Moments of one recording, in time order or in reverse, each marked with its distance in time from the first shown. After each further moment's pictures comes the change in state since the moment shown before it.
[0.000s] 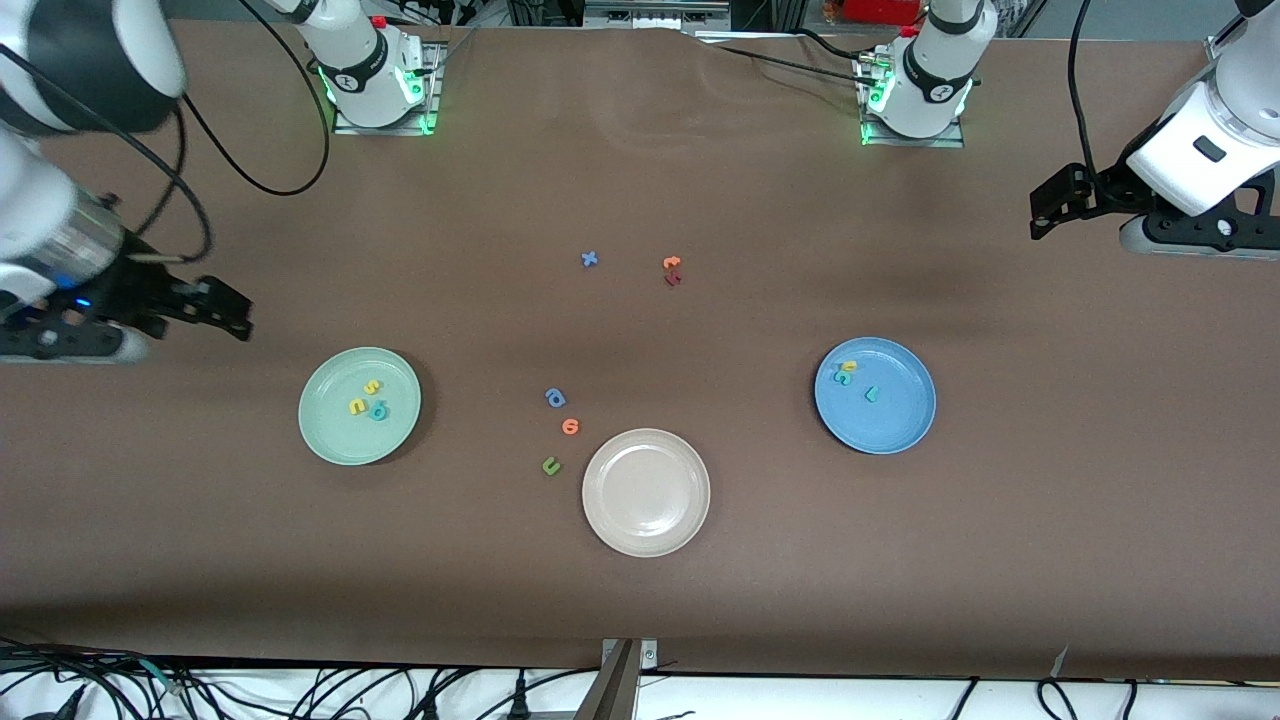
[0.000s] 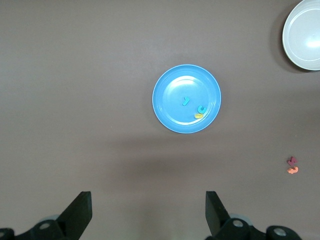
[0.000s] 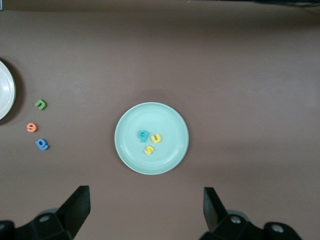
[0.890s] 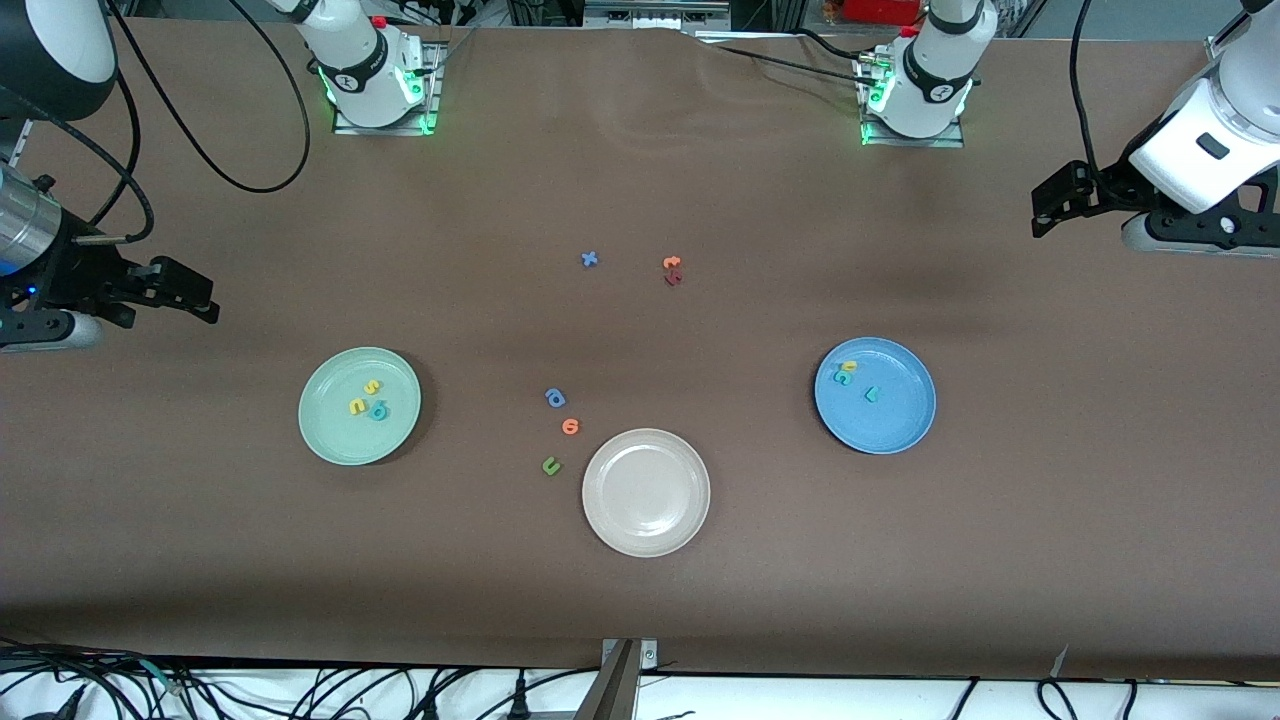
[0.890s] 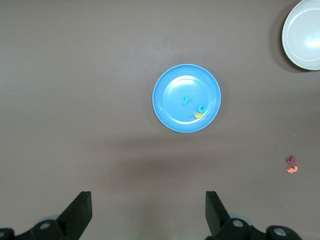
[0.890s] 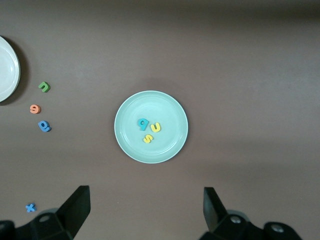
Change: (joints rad) left arm 0.000 0.000 0.000 0.008 0.000 -0.007 0.000; right arm -0.042 0.010 0.002 -0.004 0.054 -0.039 -0.108
